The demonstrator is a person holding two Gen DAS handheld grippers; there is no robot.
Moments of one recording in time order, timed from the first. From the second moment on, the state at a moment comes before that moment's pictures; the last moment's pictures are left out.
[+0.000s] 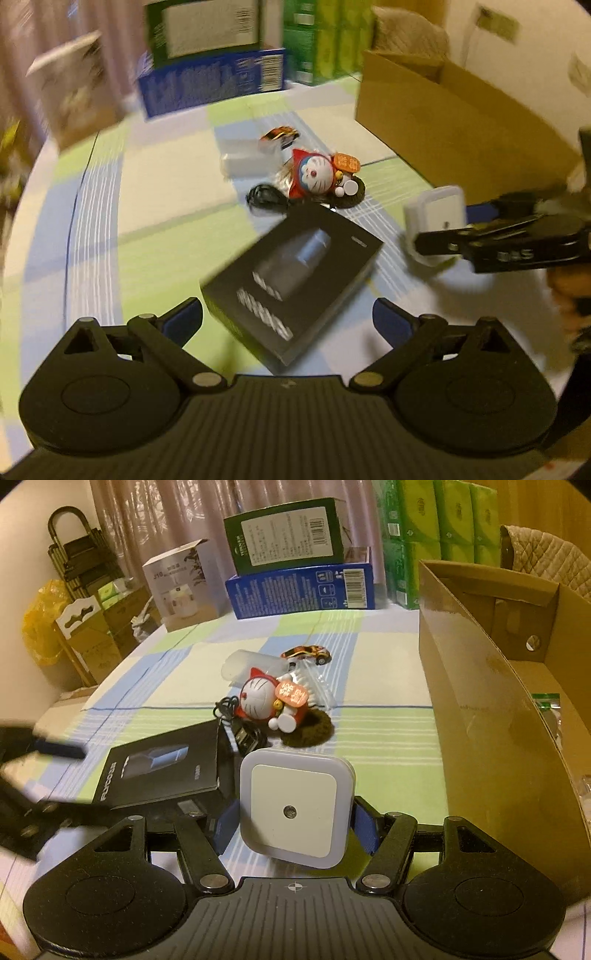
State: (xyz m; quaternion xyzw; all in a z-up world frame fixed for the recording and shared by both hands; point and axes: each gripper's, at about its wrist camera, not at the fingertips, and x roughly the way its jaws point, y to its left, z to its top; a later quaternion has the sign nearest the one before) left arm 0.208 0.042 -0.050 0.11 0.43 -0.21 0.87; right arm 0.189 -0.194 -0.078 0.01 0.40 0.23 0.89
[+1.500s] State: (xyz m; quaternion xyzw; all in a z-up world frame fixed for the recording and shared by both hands) left arm 0.196 -0.005 -0.047 0.07 0.54 -0.16 0.82; right arm 0.106 -0.232 -0.061 0.03 0.42 0.21 0.88
